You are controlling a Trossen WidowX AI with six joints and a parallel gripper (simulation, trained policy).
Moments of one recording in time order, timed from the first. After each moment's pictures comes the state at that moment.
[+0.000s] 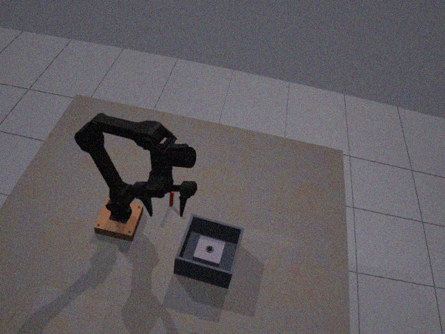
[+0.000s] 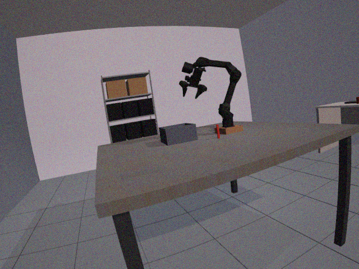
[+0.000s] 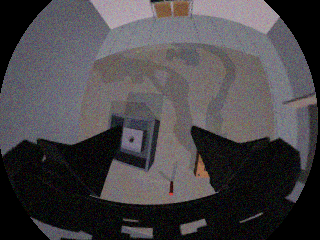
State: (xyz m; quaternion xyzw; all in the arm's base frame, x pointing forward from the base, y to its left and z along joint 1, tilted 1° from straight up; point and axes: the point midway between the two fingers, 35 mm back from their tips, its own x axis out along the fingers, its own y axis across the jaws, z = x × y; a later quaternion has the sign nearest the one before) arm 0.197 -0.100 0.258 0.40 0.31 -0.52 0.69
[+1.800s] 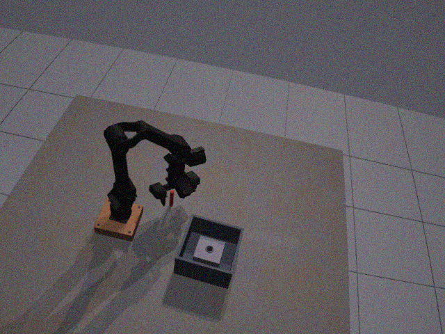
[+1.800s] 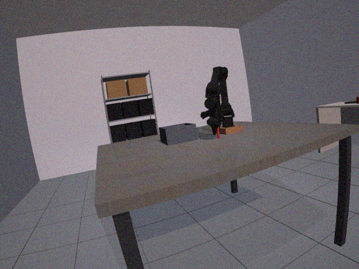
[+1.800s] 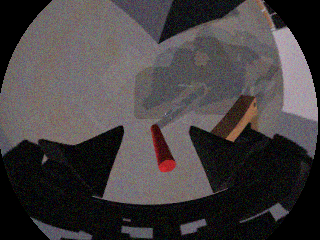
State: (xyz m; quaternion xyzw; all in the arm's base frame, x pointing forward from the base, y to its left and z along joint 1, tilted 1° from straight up) arm 0.162 0.132 0.029 0.20 0.63 -0.29 0.69
